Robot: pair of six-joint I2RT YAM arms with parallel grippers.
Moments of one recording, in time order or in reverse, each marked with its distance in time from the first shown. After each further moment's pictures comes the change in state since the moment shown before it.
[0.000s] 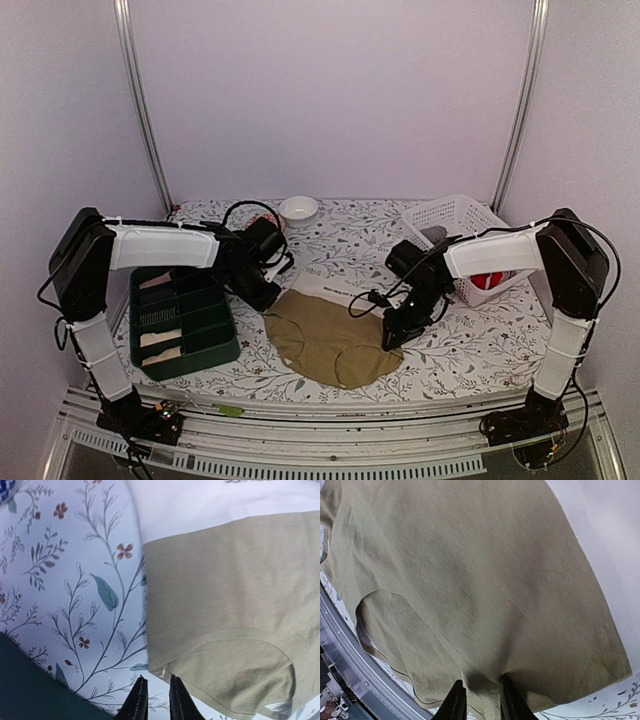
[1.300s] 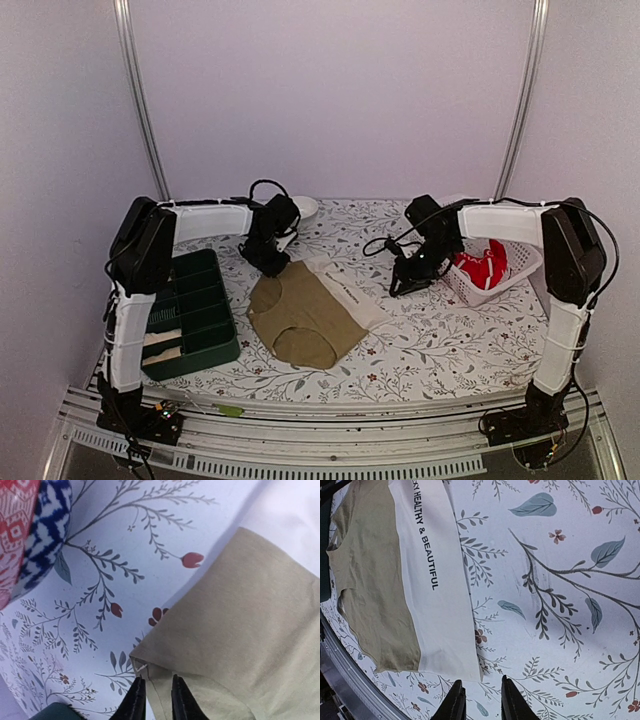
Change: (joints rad) left arm 0.131 0.434 0.536 -0.143 -0.189 0.109; right arm -0.200 0.057 0.254 -0.063 0.058 -0.039
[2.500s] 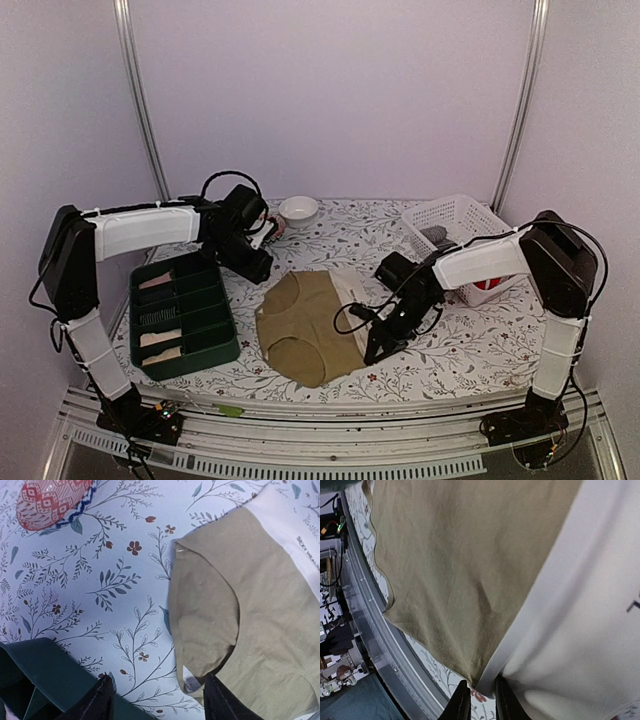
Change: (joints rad) left arm -0.013 -0.480 -0.409 0.095 0.177 -0.104; right arm 0.245 0.013 -0.266 0.161 -0.277 0.005
